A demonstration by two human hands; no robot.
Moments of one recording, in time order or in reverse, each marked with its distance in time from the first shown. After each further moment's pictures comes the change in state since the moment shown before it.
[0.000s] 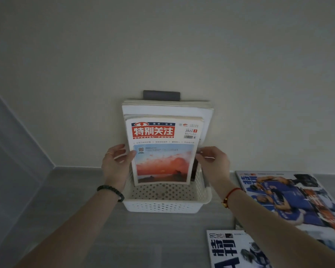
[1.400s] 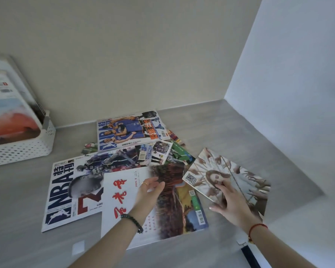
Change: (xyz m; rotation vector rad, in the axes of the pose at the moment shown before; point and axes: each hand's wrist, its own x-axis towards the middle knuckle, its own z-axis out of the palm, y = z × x) left_hand -0.518 -0.082 0.236 0.231 -0.822 -0.274; right_hand -0.250 0.288 -0.529 -0.861 -0.233 0.183
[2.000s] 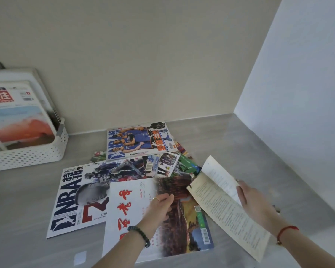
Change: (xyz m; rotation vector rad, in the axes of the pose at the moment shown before) left_hand 0.001 0.005 0.015 -0.066 -0.127 -0.165; right_hand 0.019 -0.010 -0.071 -0.074 0.112 -0.044
